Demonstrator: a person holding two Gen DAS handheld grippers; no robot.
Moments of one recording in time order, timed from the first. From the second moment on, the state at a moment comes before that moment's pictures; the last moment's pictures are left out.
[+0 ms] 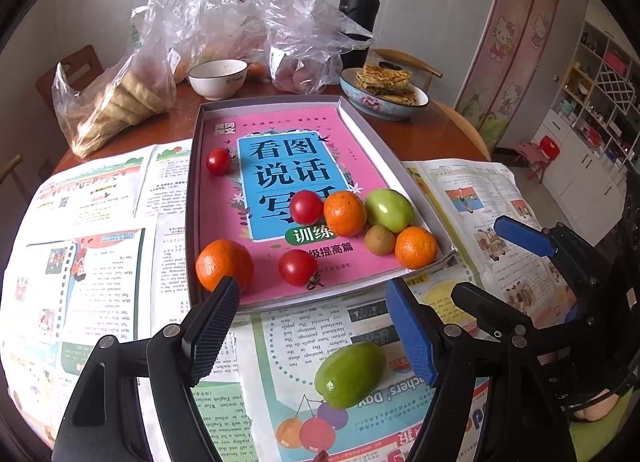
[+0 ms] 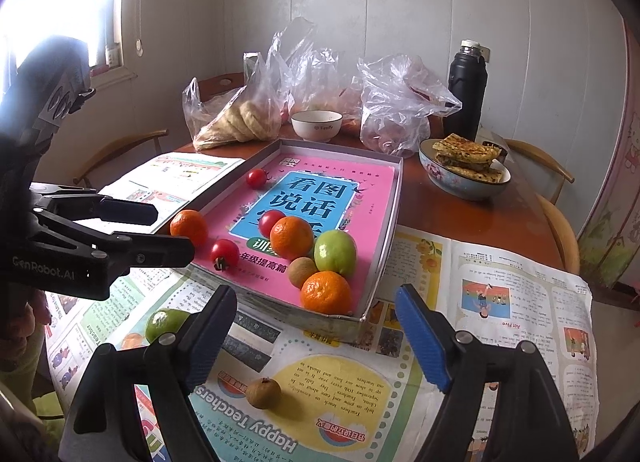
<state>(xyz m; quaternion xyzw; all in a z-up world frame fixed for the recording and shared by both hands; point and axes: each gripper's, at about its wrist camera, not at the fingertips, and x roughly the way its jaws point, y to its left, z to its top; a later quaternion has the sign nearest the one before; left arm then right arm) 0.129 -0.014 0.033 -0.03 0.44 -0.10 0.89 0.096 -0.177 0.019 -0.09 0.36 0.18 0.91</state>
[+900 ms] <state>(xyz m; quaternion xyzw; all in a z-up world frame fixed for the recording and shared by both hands) 0.100 -0.015 0.025 -0.01 0.45 -0.12 0.89 0.078 -0.173 0.016 -0.10 0.37 0.18 0.91</state>
